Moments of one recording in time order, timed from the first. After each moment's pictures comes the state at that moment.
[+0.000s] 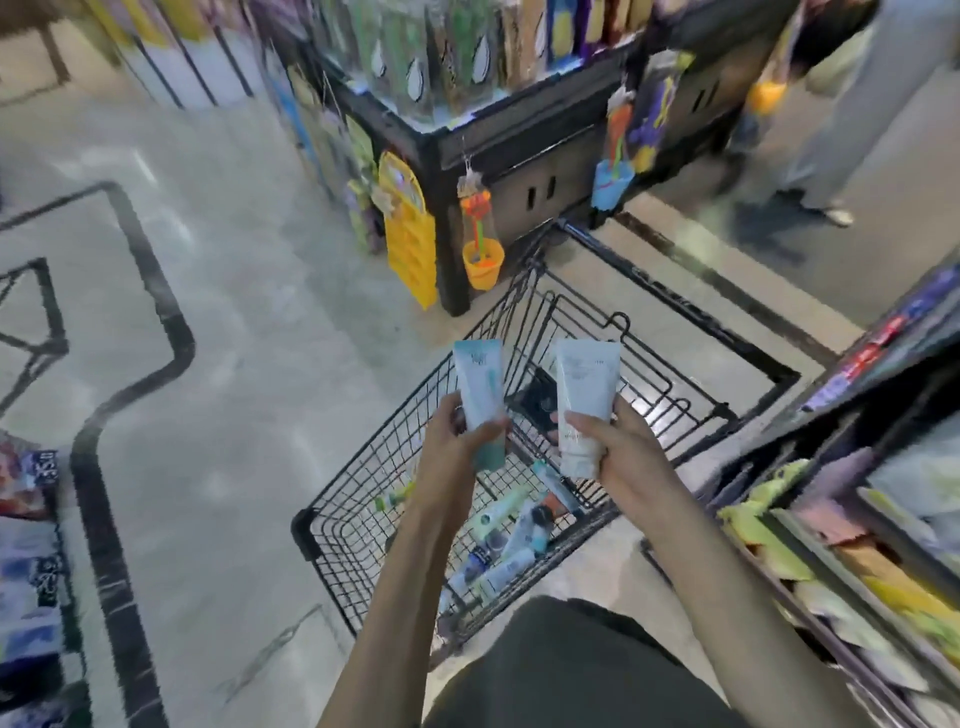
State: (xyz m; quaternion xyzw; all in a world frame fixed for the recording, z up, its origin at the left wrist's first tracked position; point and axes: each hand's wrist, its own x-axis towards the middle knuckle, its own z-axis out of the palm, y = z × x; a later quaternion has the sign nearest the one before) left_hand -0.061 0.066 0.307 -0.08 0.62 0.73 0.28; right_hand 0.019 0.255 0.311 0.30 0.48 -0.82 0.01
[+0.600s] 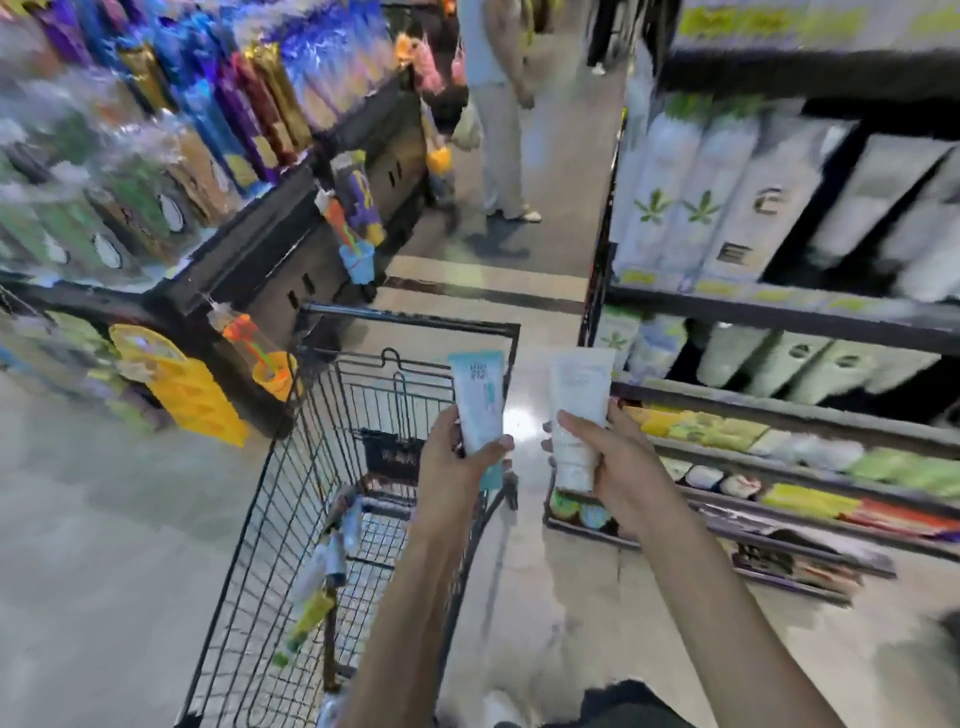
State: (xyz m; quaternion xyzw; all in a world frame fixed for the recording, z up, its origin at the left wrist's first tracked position) left_hand 0.090 0.178 0.360 0.21 0.64 0.63 0.39; right_hand 0.242 0.281 0.366 0.41 0.38 -0.78 -0.30
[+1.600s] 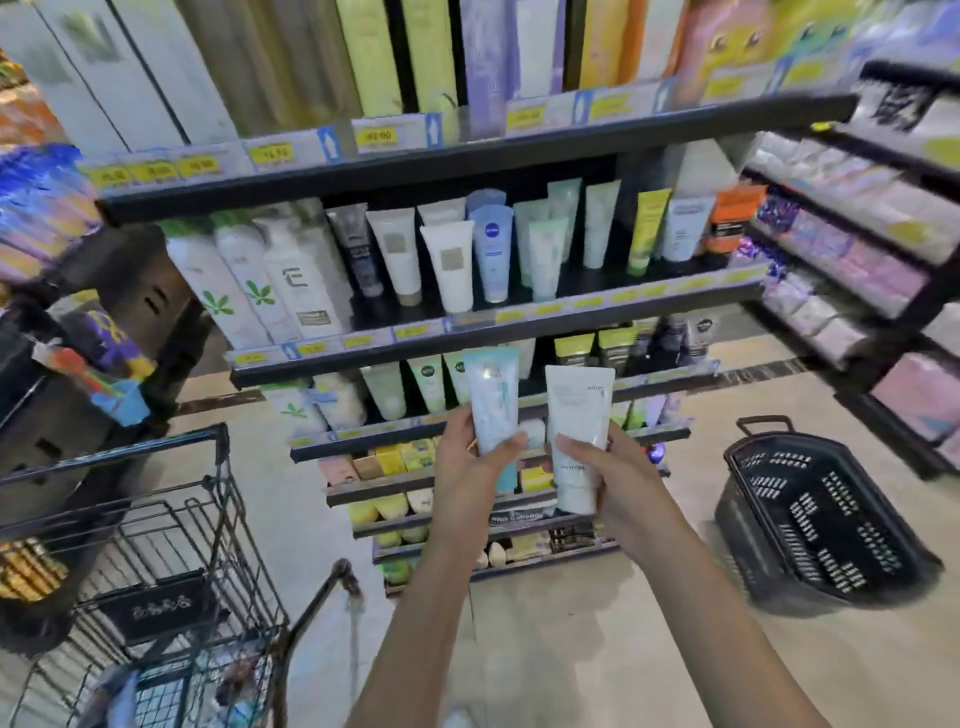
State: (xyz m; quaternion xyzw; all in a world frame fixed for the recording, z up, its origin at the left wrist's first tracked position) left_hand 0.517 0.309 0.410 0.39 0.53 0.57 0.49; right_hand 0.680 0.323 0.393 0.46 0.35 -0.65 -0.50
